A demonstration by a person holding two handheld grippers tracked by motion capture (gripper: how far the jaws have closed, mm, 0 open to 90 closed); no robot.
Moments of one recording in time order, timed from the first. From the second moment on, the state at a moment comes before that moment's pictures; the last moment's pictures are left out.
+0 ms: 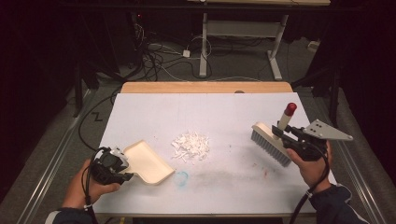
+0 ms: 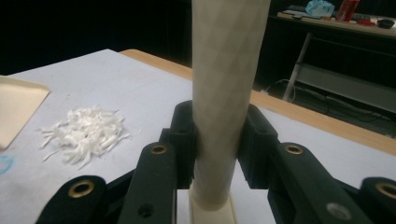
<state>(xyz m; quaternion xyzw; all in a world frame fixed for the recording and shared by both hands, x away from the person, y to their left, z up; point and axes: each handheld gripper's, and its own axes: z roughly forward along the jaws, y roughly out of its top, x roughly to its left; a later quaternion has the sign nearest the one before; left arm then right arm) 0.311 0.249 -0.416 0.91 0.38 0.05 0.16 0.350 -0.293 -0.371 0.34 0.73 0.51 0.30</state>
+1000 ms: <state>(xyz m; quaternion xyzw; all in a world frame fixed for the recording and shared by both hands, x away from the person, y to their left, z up) 0.325 0.218 -0.418 0.93 0.34 0.03 0.11 0.437 -0.141 -0.402 0.36 0.74 0.48 0.30</state>
